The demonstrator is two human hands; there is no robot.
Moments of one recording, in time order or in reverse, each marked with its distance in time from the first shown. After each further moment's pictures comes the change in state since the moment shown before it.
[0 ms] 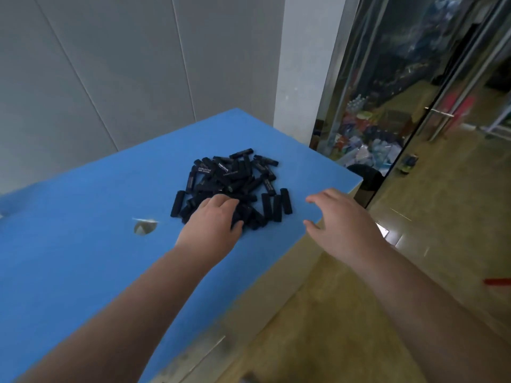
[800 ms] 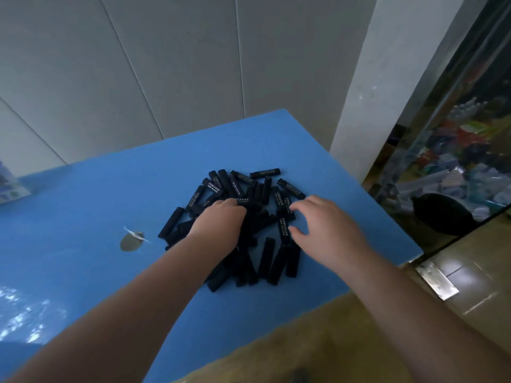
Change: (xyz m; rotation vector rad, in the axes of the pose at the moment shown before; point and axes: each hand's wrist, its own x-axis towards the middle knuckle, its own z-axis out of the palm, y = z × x) left_hand 0.144 -0.001 0.035 0.204 -0.223 -0.301; right_hand 0.188 0.043 0.047 0.123 -0.171 -0.365
